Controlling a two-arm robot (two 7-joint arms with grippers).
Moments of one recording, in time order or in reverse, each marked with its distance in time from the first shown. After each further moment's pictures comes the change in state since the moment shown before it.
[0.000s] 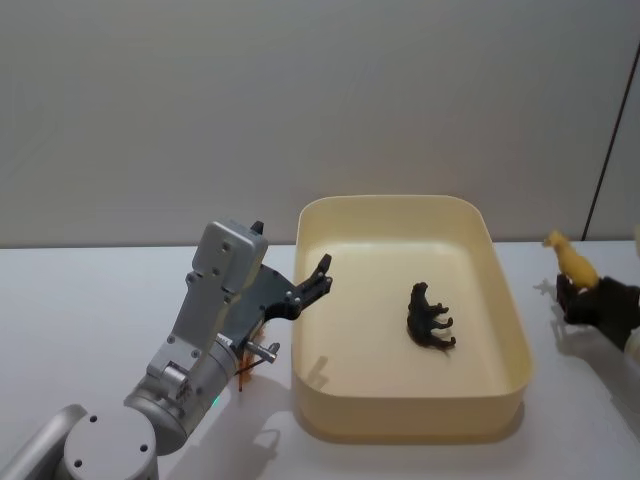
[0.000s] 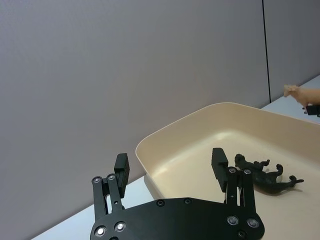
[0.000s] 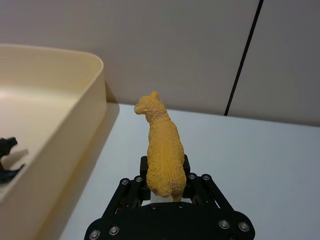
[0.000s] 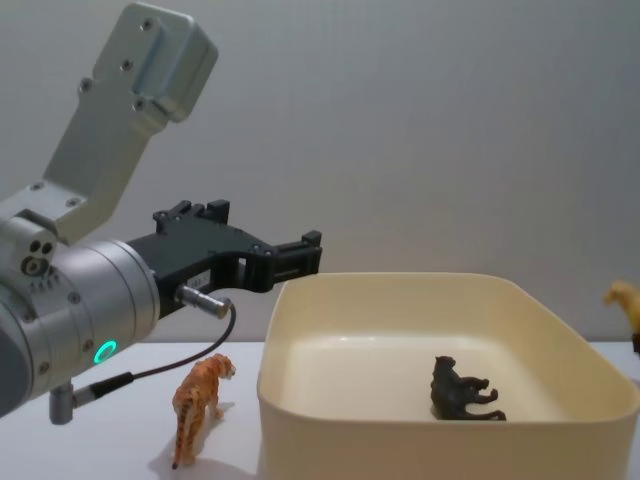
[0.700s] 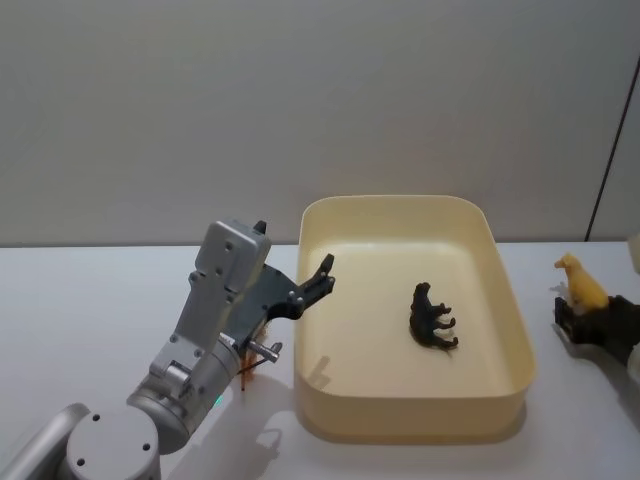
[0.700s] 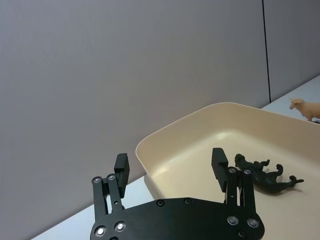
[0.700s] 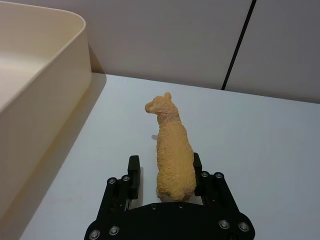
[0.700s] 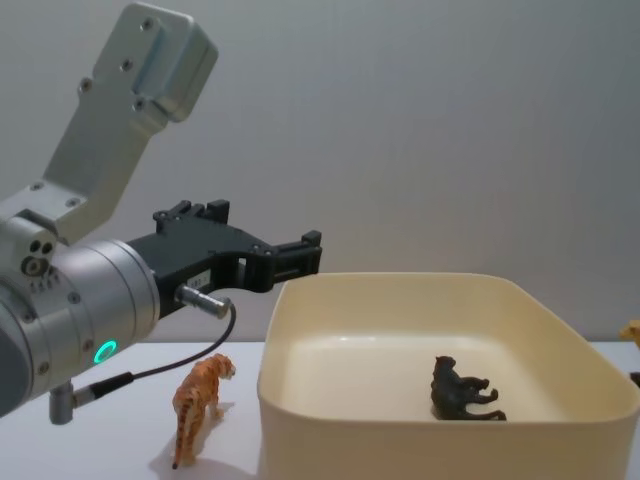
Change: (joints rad) left arm 0.000 0.000 0.000 0.000 0.000 0.000 0.000; right arm 0.021 0.000 -0.006 0.067 -0.042 0.034 0.007
